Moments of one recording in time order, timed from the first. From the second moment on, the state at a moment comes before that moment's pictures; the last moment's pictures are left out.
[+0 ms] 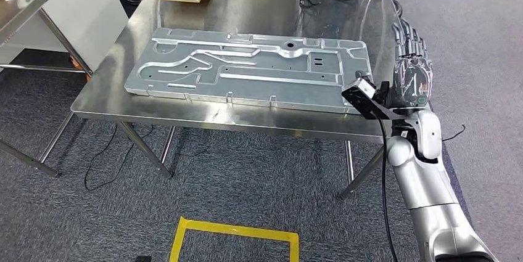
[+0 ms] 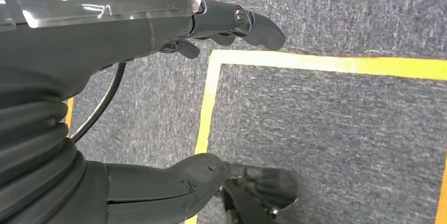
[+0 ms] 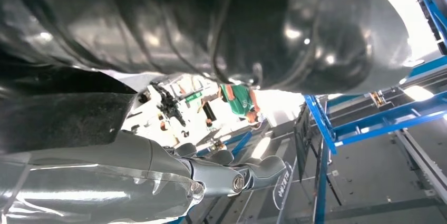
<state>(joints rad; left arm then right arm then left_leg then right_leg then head) -0.13 -0.18 1.04 -0.23 -0.77 0.22 -0.43 -0.57 -0.25 0.10 -1.31 0.92 -0.42 -0.05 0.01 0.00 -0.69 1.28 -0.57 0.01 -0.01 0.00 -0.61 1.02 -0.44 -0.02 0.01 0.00</state>
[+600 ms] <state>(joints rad) -0.14 -0.18 1.03 -0.23 -0.78 0.23 -0.43 -0.62 -0.24 0.10 -1.31 0.89 -0.36 -0.05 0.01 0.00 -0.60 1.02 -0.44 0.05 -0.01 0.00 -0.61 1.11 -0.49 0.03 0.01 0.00</state>
